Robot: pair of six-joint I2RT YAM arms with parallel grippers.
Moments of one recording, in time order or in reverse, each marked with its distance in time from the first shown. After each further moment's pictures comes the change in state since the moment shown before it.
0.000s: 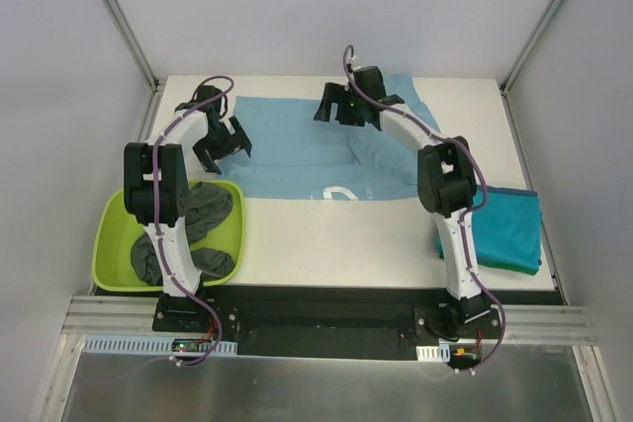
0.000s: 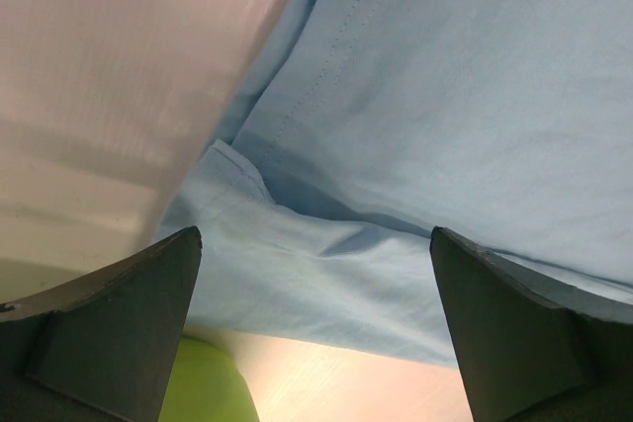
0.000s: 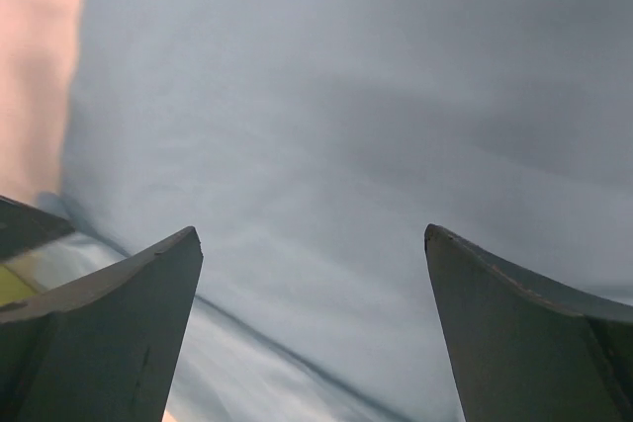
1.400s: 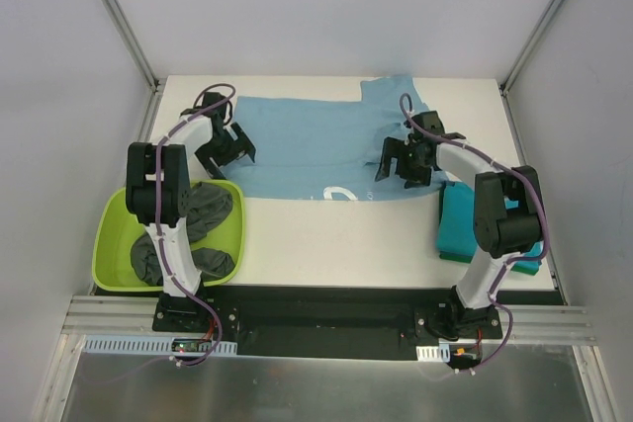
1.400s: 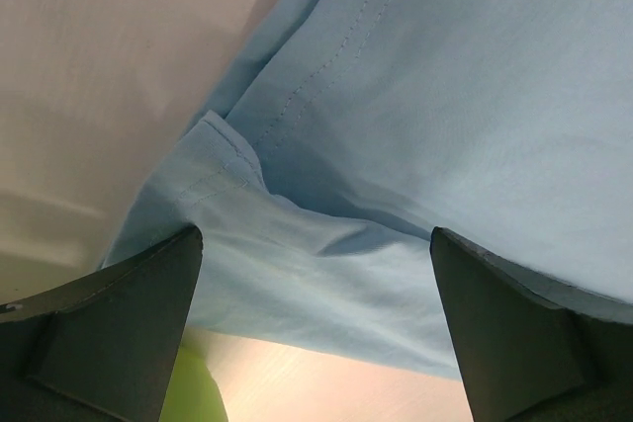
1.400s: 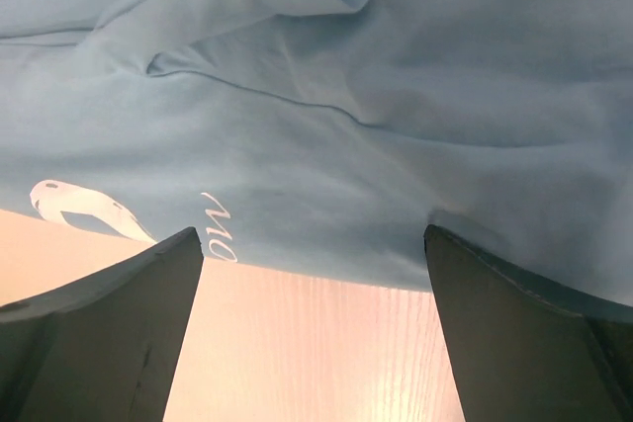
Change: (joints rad) left arm -0.016 0.000 -0.059 0.028 0.002 -0.104; right arm -0.185 -0.484 -0.713 -0.177 0.047 -0.089
